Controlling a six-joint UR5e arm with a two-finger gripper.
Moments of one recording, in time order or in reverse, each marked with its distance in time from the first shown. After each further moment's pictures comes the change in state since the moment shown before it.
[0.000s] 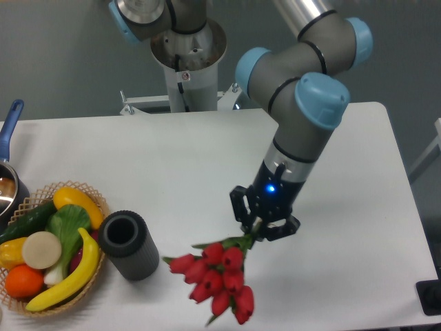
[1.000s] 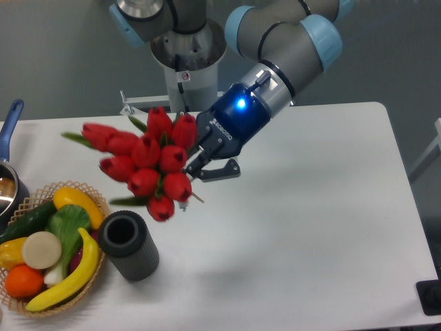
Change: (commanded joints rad) arm 0.019 0.115 -0.187 0.181 -0.734 0.002
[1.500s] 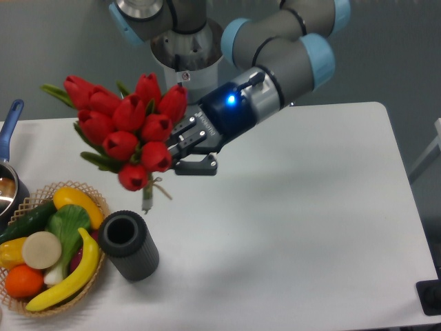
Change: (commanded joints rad) arm -0.067 -0.106 0.032 0.026 -0.088 0.017
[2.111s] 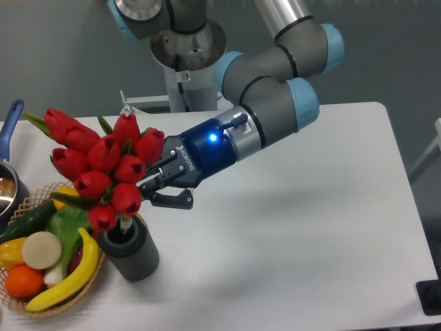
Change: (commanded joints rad) arm -0.032 -0.048 0.032 -0.003 0.006 -0.014
